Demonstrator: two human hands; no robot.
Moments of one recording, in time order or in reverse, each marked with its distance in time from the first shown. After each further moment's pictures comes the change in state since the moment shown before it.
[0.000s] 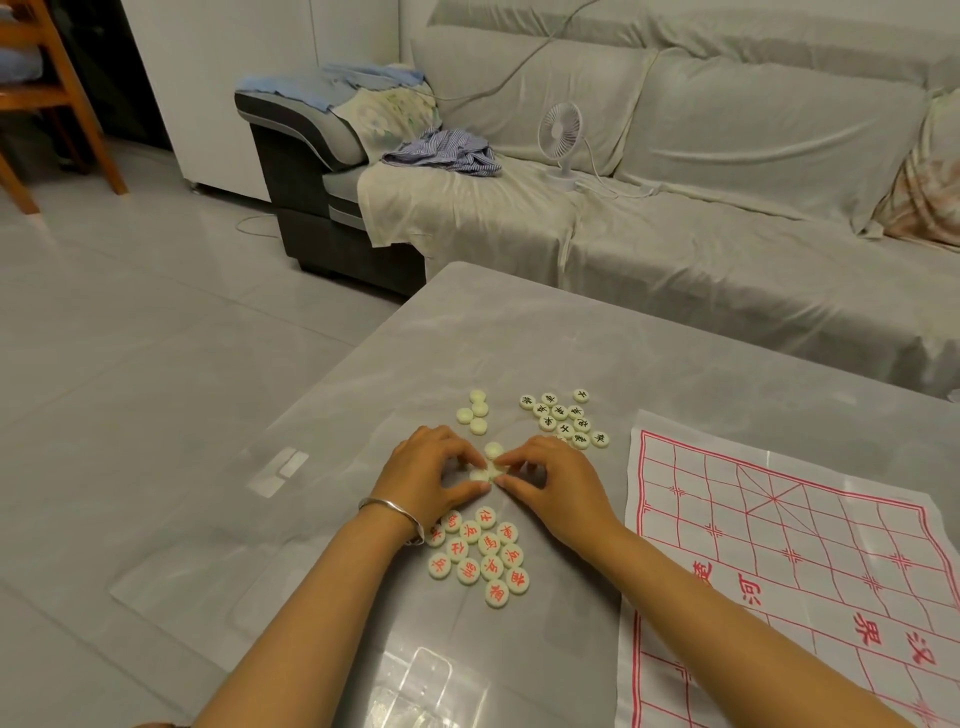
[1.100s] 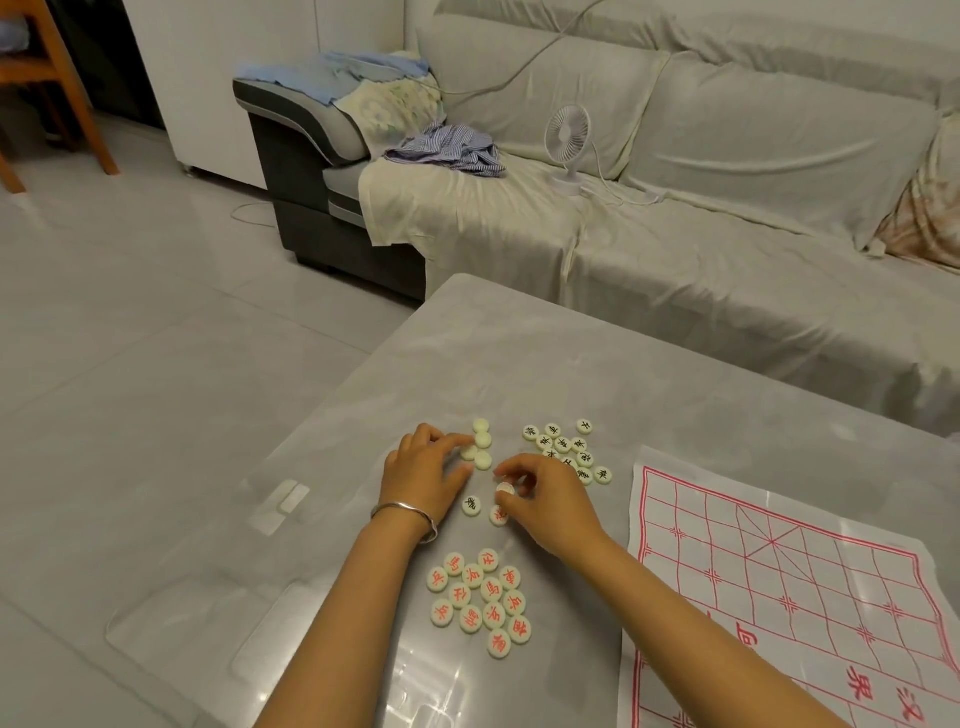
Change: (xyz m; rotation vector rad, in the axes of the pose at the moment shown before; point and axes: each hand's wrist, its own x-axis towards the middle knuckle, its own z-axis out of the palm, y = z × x) left_hand 0.037 -0.012 0.000 0.057 0.064 -0.229; right_hand 0.031 -0.013 0.000 0.120 -0.061 0.256
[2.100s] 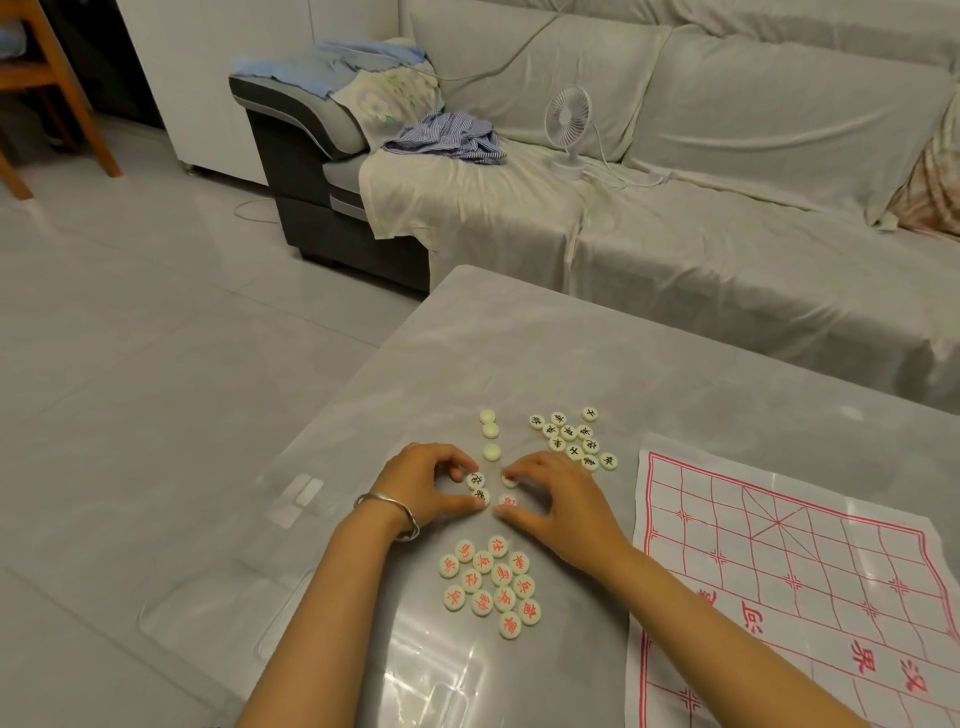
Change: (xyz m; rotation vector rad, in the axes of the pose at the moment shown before) left_hand -0.016 -0.008 -0.027 -0.245 -0.253 0.035; right_hand -0.017 0.016 -0.006 -0.186 0.004 -0.284
